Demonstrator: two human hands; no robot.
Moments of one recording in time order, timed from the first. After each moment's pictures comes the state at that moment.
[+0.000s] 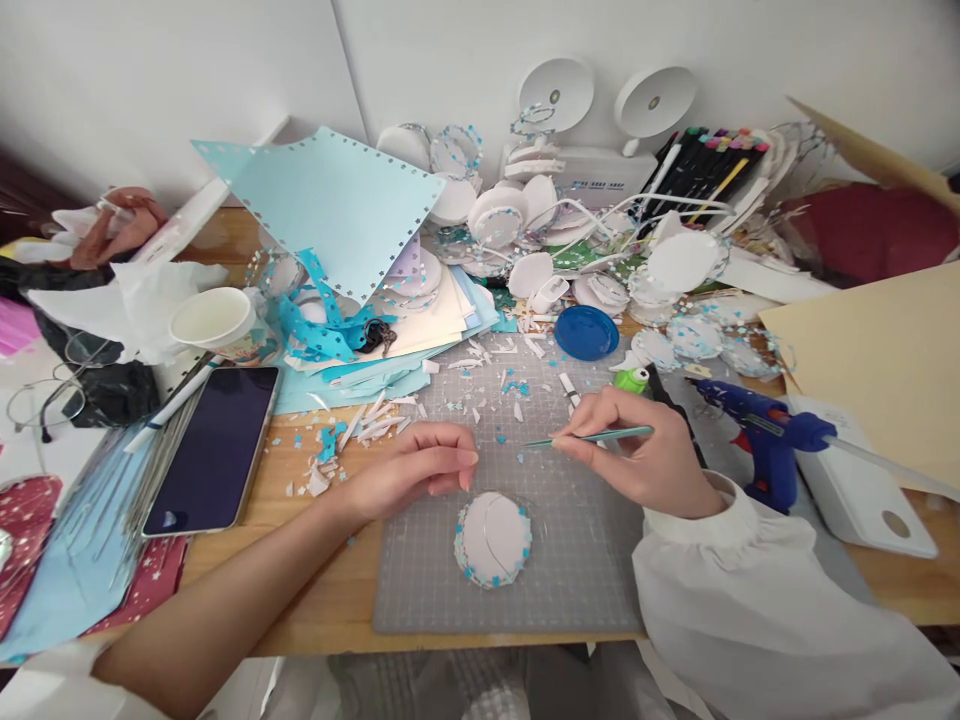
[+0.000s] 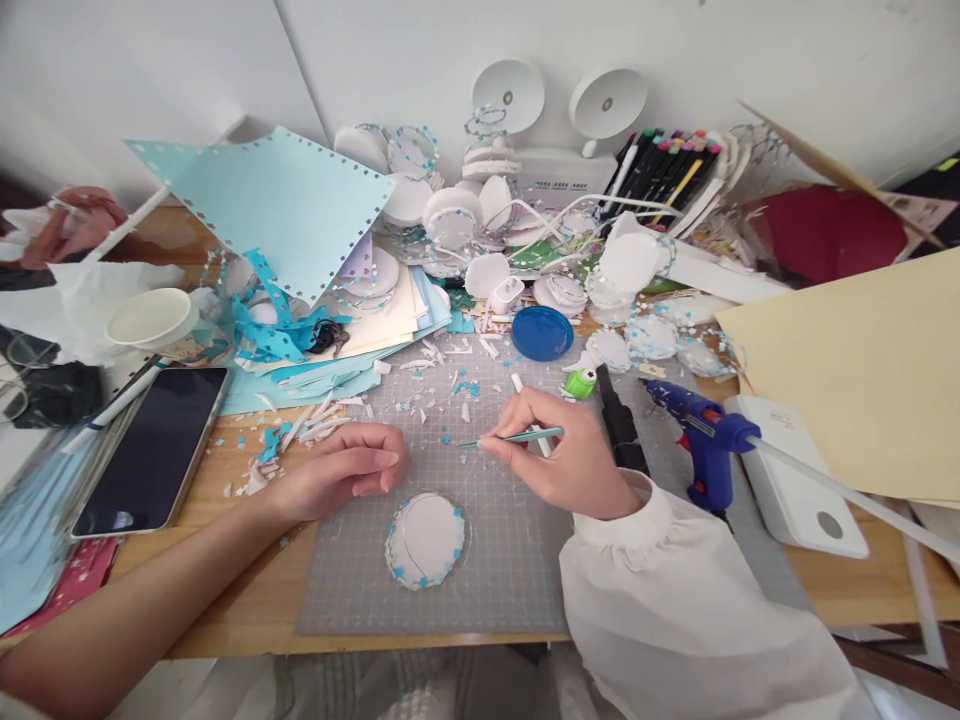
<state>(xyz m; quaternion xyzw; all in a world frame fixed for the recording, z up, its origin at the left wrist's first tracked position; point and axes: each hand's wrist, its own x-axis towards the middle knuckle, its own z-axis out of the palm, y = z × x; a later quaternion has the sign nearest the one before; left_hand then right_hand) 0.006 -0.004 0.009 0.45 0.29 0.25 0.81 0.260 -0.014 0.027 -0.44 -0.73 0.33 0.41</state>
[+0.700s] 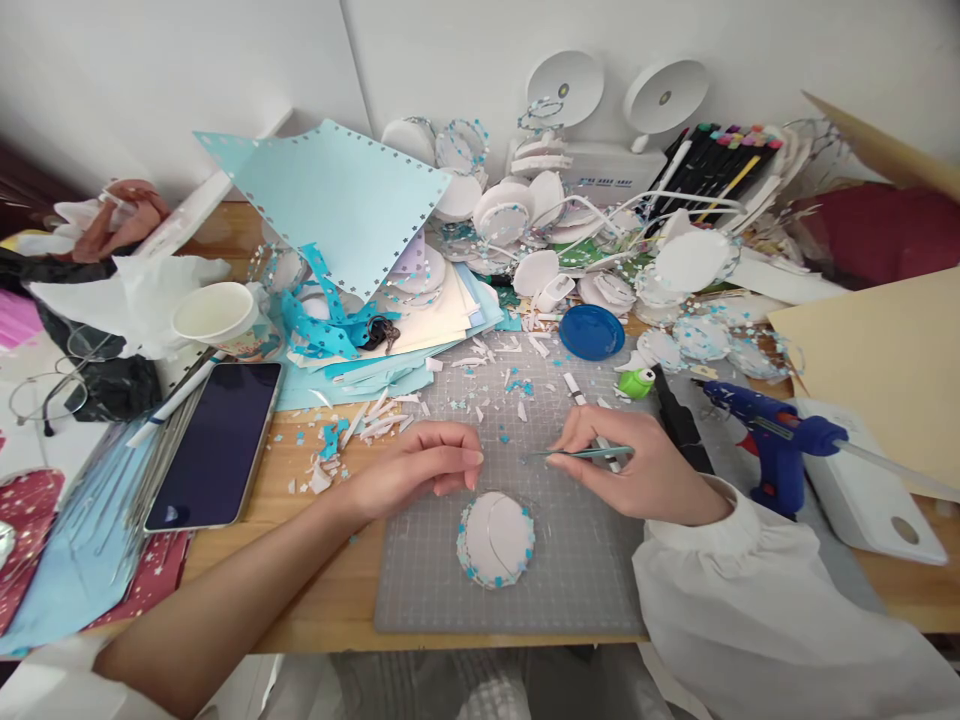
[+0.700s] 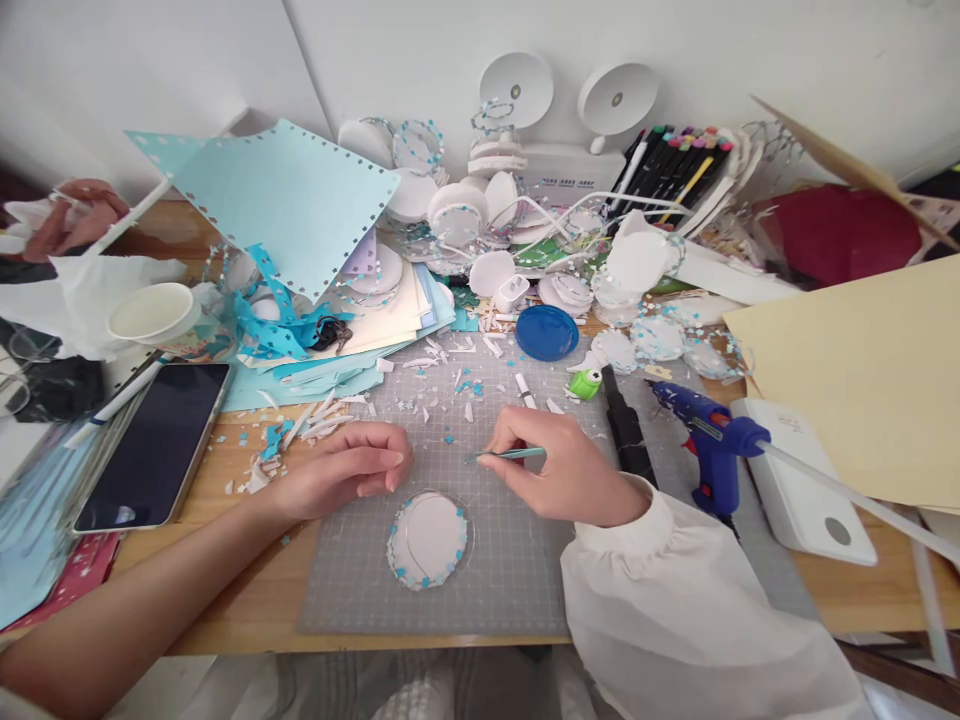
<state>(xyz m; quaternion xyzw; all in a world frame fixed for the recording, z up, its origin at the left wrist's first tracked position) 0.006 -0.004 0.009 0.45 0.28 0.25 0.81 0.261 -0.014 0.023 -0.39 -0.80 0.33 0.31</state>
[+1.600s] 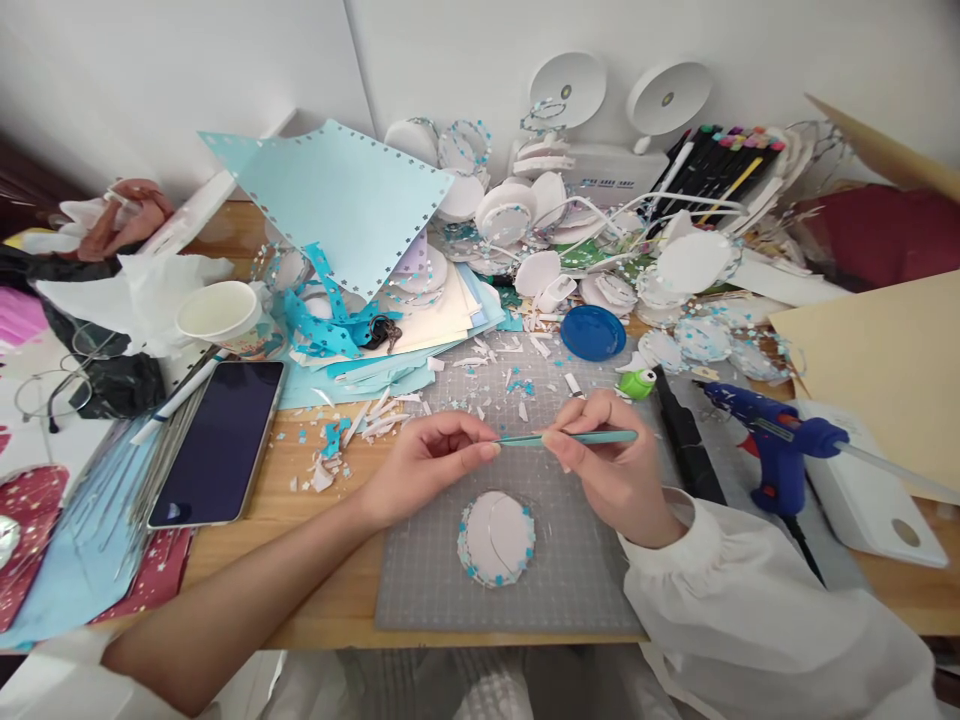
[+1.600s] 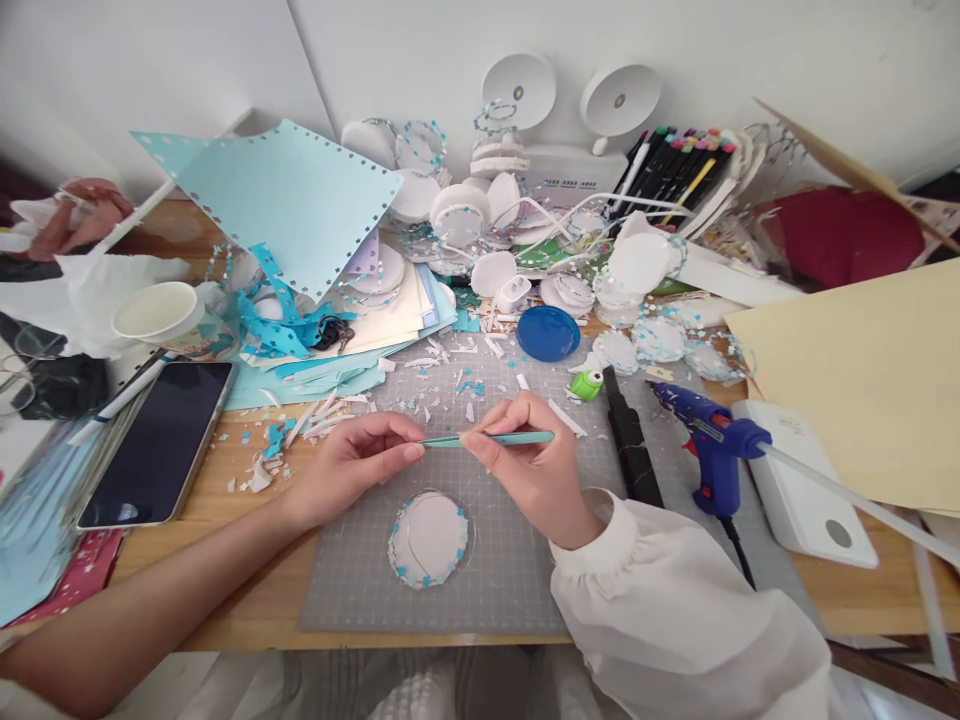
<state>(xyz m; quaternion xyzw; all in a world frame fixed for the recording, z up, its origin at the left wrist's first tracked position) 0.021 -0.011 0.008 0.48 0.37 0.37 0.70 0.224 -0.026 0.002 -0.37 -0.53 0.51 0.57</state>
